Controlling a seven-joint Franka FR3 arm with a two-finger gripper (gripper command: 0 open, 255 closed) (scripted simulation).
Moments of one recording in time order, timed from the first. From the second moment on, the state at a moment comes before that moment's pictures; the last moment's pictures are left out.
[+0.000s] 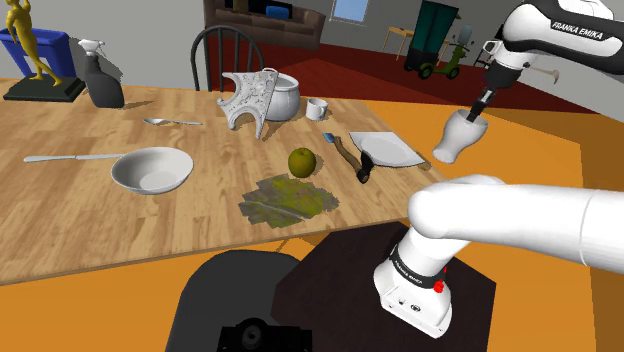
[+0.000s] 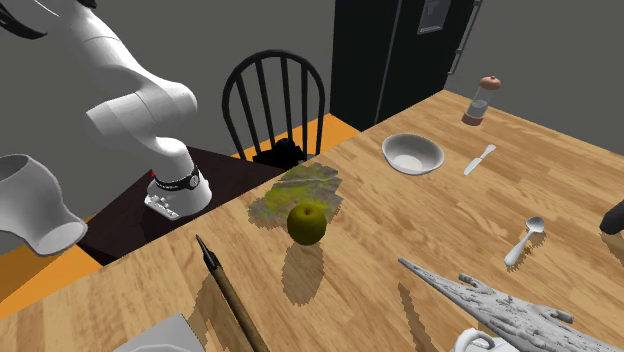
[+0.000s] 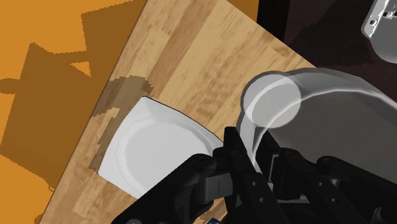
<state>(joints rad) -0.44 -0.97 -0.60 -2.39 -0.55 1.66 -0.82</state>
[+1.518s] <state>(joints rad) -0.49 -0.99 -0.76 -2.68 -0.70 1.93 -0.78</state>
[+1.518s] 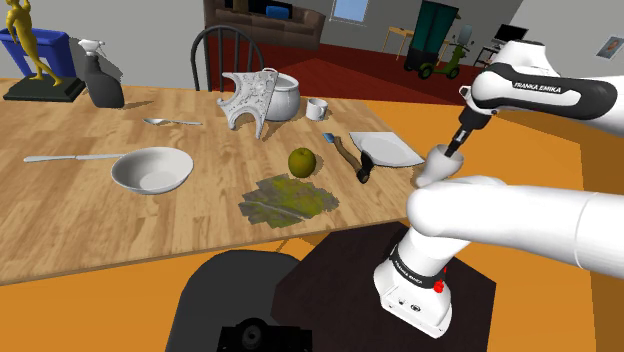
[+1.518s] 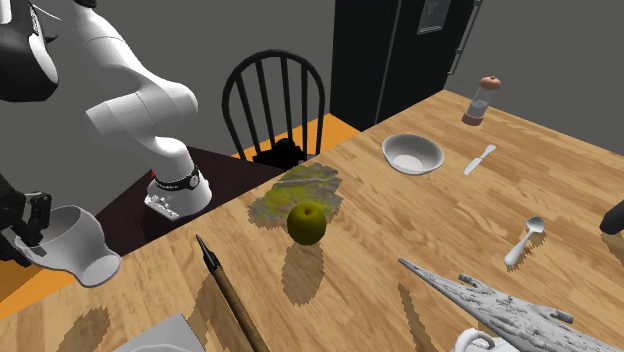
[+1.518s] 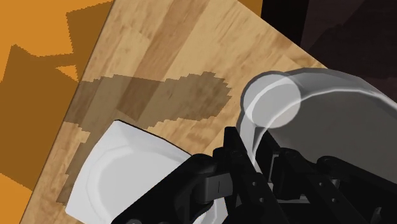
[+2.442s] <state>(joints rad) -0.50 -0.94 -0.85 -2.77 -0.78 2.07 -0.76</state>
